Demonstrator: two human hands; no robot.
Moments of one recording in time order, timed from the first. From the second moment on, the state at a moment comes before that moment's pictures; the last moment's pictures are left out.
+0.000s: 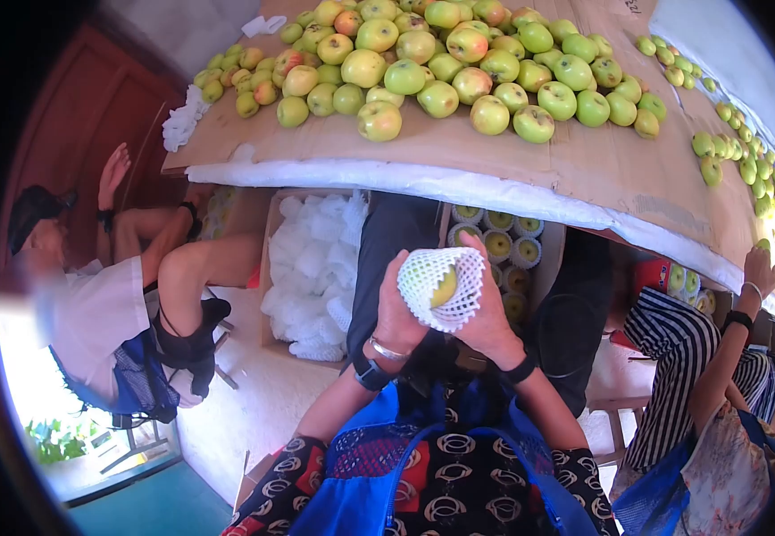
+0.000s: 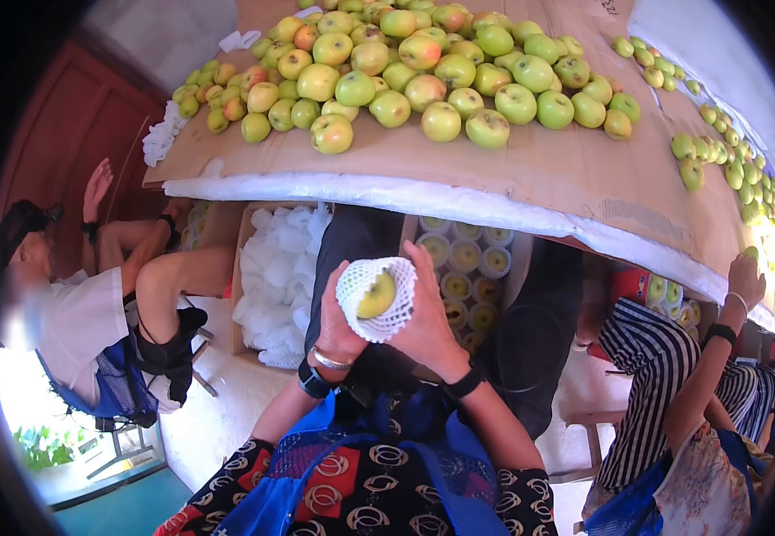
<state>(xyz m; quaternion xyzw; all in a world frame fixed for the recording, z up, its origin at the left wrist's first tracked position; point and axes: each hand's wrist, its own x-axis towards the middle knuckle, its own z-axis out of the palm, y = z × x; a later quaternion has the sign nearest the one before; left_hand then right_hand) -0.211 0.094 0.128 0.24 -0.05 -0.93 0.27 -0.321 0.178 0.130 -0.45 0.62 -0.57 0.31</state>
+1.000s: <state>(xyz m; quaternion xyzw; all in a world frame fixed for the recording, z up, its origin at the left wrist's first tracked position) -0.214 0.097 0.121 0.24 -0.15 -0.94 0.19 -0.331 0.185 0.117 -0.55 0.67 -0.47 0.20</state>
